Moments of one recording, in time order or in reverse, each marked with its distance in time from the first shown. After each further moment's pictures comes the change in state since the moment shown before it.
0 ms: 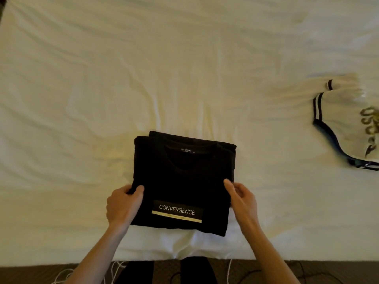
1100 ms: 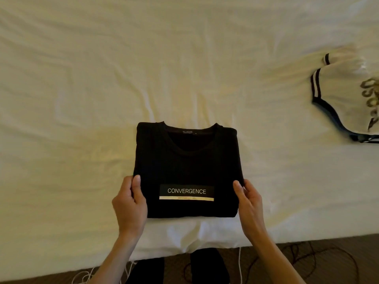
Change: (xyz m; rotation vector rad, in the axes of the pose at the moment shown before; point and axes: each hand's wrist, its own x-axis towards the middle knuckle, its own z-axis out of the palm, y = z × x) left_hand -0.022 0.016 0.010 -0.046 0.245 0.570; right_hand -0.029 0.020 0.003 0.364 -0.032 -0.054
